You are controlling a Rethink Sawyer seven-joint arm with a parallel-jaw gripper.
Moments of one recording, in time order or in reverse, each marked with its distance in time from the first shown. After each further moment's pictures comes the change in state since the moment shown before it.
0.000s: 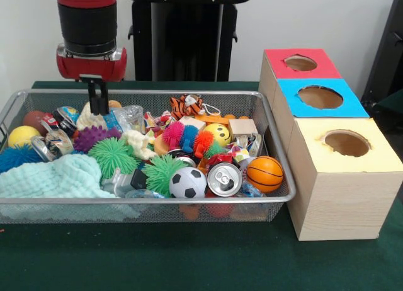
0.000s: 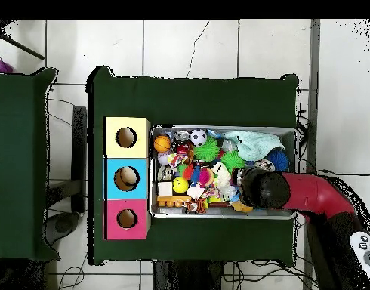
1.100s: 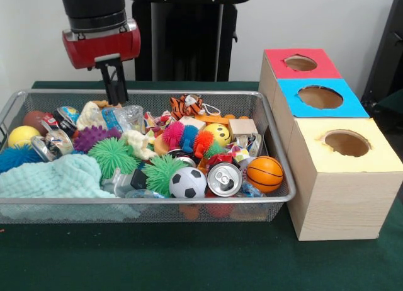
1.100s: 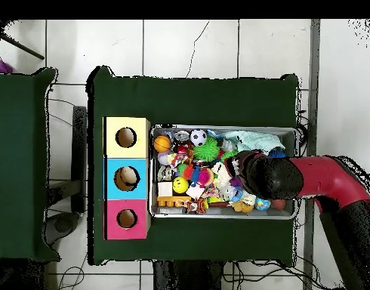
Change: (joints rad) arm -0.248 -0.022 0.454 0.030 -0.105 0.156 -0.292
